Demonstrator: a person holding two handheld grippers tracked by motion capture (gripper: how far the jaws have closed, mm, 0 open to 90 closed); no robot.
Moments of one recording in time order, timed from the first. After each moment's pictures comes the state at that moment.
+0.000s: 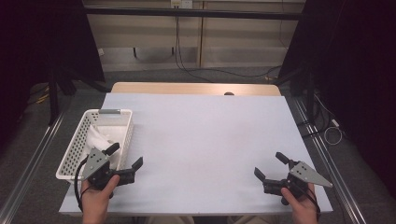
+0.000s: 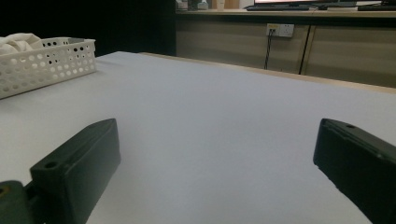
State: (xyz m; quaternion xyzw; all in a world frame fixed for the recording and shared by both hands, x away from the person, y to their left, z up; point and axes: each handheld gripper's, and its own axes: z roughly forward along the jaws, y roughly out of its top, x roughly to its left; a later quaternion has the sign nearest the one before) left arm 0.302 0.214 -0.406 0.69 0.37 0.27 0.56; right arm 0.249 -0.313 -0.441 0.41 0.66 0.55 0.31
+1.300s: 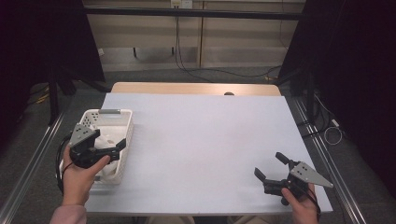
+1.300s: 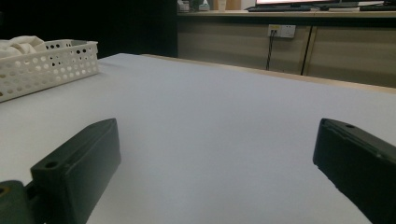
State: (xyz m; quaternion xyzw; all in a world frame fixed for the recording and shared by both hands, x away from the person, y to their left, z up) left arm 0.344 0.247 -0.362 0.72 0.46 0.27 0.45; right arm 0.248 -0.313 -0.441 0.41 0.66 0.56 0.31
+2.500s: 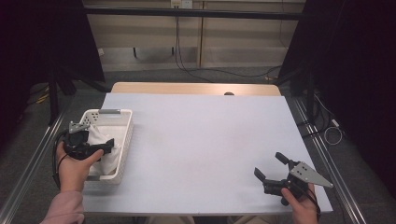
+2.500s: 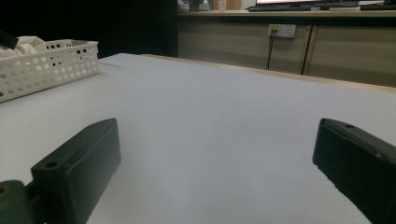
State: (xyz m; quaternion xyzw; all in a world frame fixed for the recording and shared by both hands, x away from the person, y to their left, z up) left arm 0.375 0.275 -0.382 0.71 0.57 0.24 0.33; right arm 0.248 -0.311 -0.440 0.41 0.65 0.56 0.30
